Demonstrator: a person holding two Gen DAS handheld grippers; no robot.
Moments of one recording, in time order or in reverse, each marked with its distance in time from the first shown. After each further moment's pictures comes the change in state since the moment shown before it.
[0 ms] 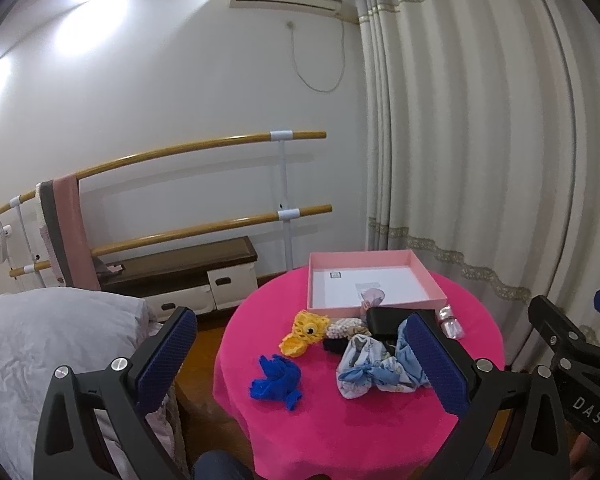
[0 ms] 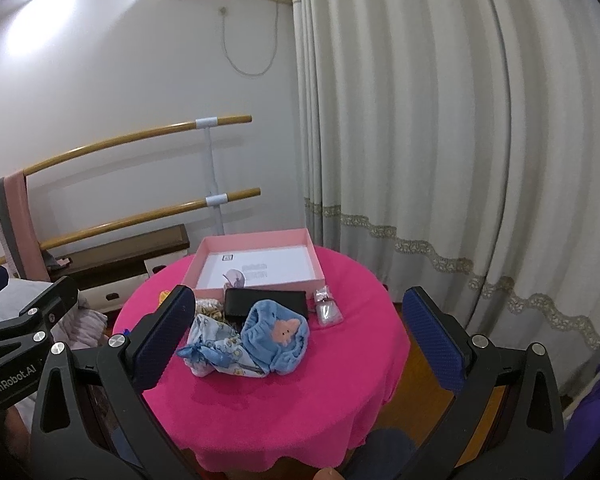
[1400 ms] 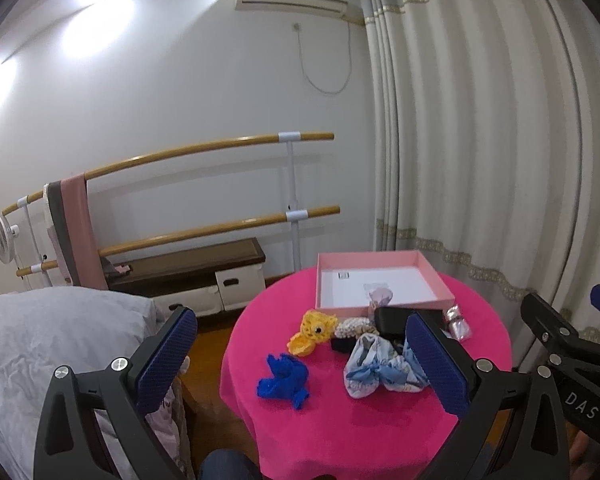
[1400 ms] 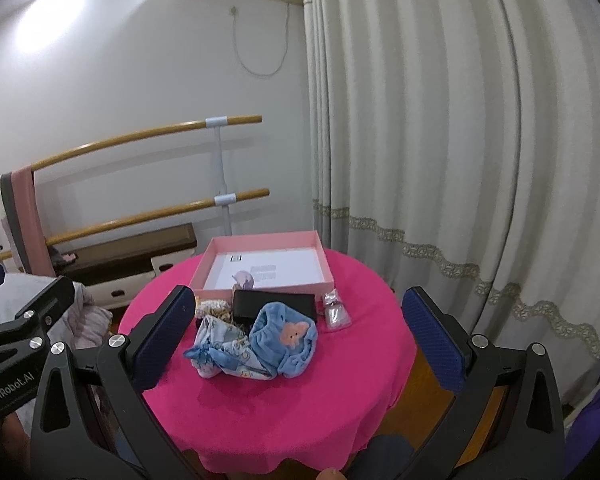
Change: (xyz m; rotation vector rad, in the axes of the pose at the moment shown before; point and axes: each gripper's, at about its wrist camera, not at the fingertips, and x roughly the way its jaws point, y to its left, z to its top) left arm 0.010 -0.001 -0.008 -0.003 0.001 0.032; right arm 0.006 0.008 -0.005 -0.026 0.020 0.026
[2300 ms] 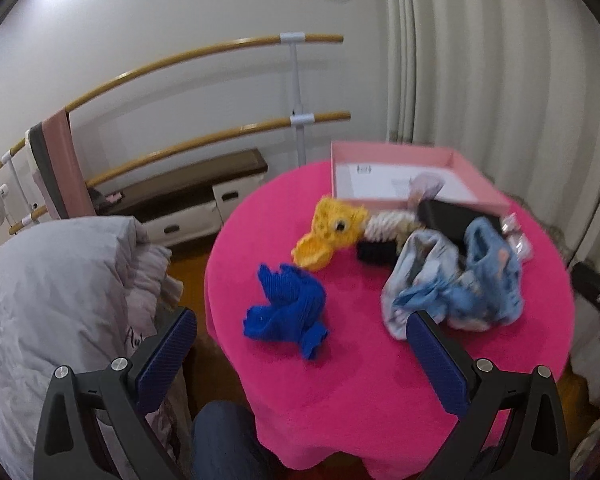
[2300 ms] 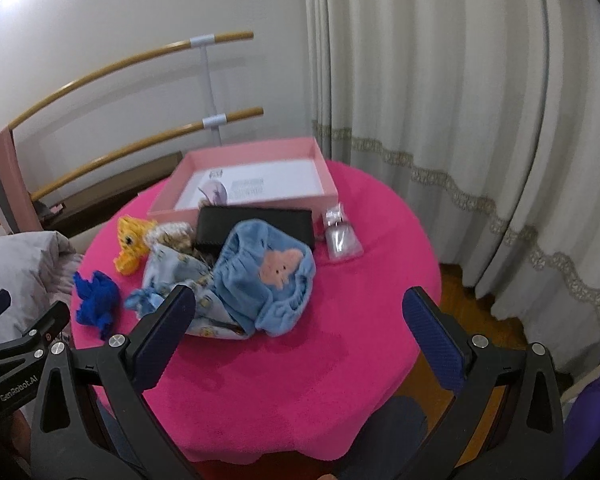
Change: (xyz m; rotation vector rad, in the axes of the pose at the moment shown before) left arm 0.178 0.005 -0.055 0.012 0.312 0.024; right arm 0.126 -0.016 -0.057 0.026 0.294 0.006
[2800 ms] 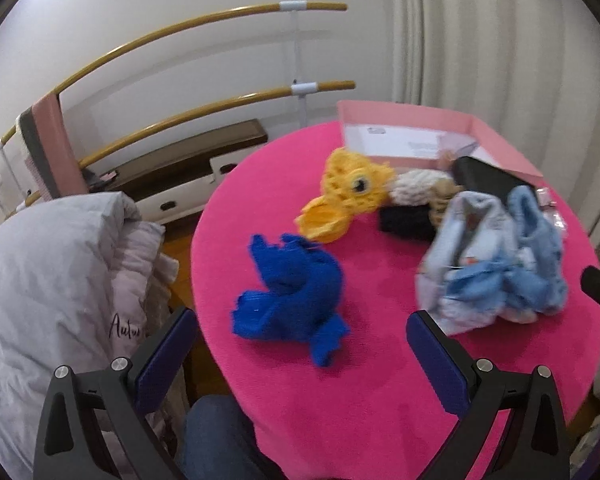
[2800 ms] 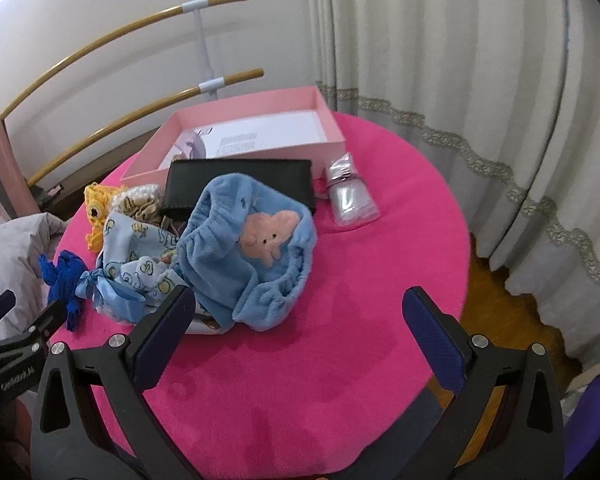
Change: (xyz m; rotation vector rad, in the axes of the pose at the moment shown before) left arm 0.093 0.006 -0.001 -0.003 0.082 0.010; right arm 0.064 -0.006 -0.010 0.006 0.119 0.035
